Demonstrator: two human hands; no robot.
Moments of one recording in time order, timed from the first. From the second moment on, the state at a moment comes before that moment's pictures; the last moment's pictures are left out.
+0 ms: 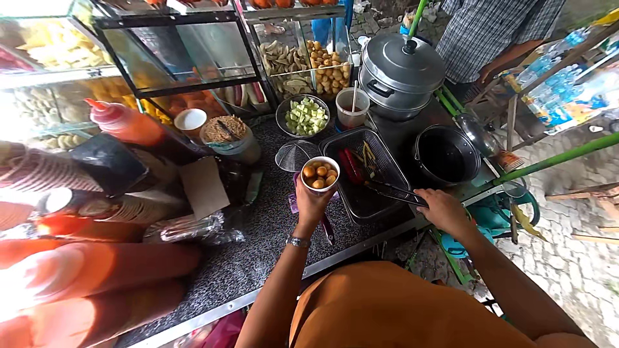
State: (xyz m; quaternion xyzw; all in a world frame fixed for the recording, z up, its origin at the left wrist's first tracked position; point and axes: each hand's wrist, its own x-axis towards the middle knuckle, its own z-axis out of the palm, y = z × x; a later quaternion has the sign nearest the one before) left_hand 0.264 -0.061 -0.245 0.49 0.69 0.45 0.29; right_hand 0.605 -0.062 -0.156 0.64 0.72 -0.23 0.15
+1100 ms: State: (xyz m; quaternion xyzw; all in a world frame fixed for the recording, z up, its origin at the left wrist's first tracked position) left_hand 0.157 -0.342 -0.234 0.27 0.78 0.56 0.09; right_hand 0.231 -0.071 -0.183 0.16 0.87 -0.42 -0.19
